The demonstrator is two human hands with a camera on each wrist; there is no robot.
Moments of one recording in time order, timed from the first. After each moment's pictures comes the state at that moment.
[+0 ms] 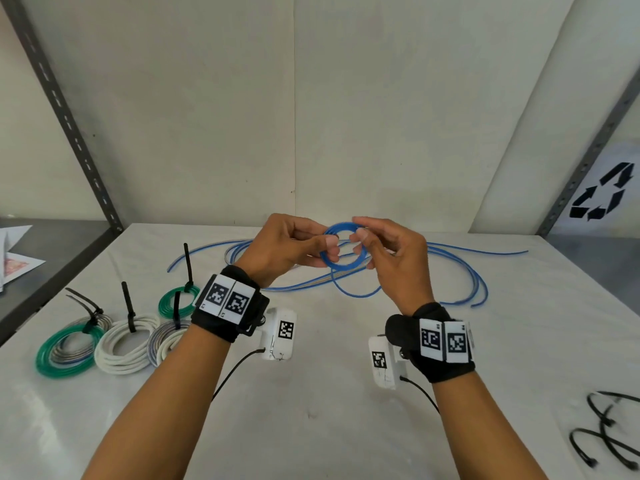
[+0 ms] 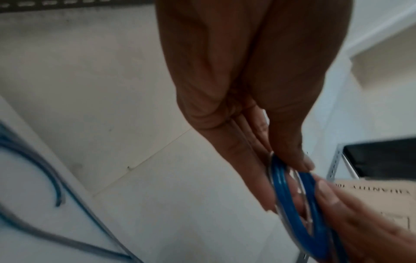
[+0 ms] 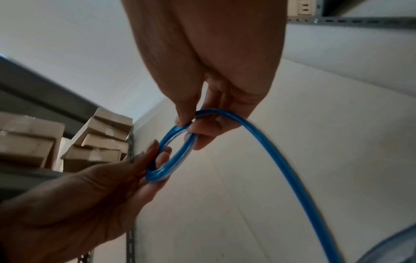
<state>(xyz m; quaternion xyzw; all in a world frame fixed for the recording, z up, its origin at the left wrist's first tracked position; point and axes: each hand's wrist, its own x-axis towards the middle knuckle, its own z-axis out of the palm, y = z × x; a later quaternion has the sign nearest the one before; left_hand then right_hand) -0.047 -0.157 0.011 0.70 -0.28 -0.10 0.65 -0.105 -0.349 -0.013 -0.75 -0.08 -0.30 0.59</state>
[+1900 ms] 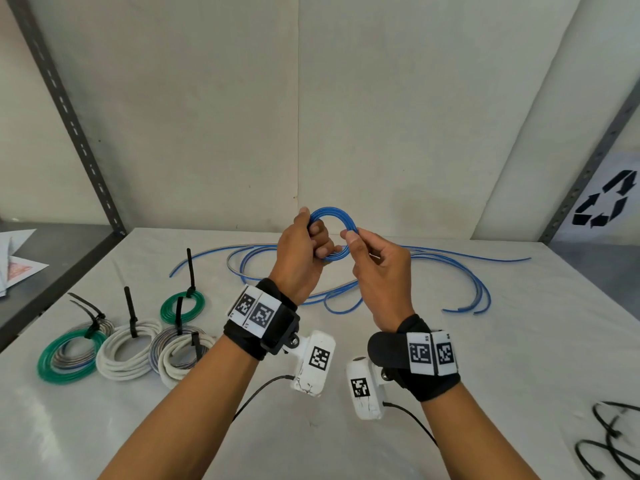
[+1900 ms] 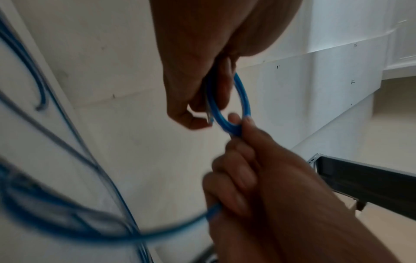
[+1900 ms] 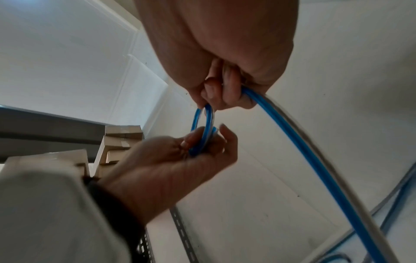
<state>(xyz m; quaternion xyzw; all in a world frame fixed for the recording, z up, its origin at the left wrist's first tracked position) -0.058 -0.196 0.016 0.47 -0.07 -0.11 0.87 -0.106 -0.314 -0.015 -0.71 -0.02 -0.31 0.64</state>
